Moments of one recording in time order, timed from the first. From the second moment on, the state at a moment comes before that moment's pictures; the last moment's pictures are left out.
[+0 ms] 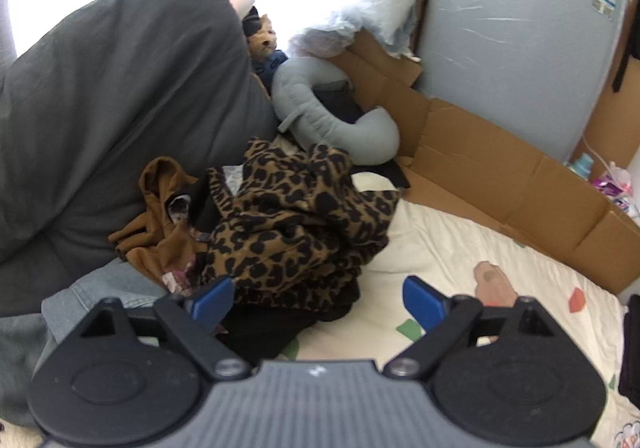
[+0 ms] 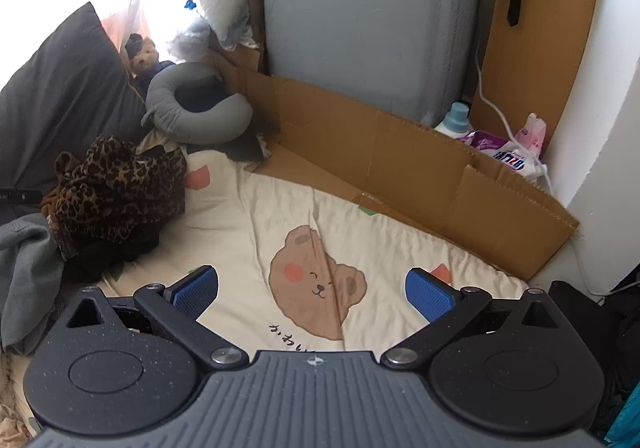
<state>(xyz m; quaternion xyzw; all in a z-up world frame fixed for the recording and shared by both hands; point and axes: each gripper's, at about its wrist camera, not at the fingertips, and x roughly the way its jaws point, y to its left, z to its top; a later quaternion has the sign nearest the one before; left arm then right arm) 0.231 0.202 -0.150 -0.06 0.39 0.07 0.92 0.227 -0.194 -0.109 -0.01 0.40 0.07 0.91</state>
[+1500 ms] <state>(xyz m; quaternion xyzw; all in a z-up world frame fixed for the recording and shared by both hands) 0.255 0.157 -0.266 -0.10 0.37 0.03 0.92 0.230 -0.201 -0.269 -0.01 0.41 0.11 0.91</state>
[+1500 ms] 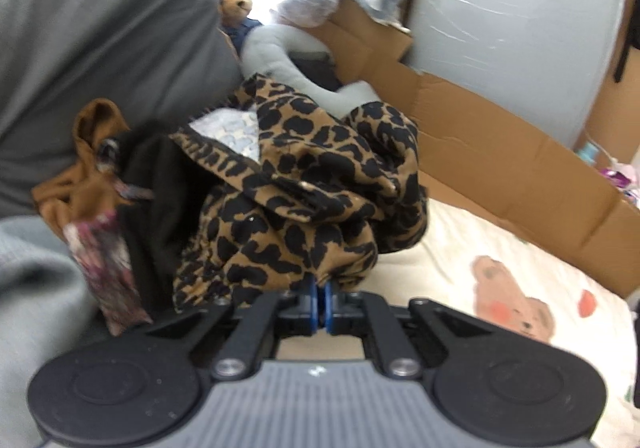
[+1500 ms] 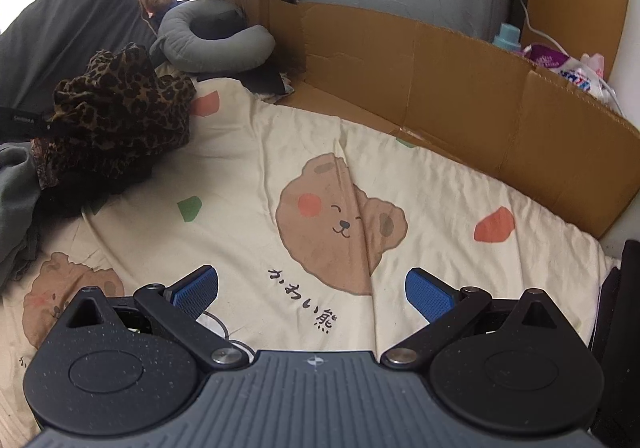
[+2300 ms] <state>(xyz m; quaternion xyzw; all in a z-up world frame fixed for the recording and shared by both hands) 0.259 0.086 -0.314 -0.13 0.42 -0.04 0.90 0.223 -0.212 -0.298 0.01 0.44 0.10 0.89</state>
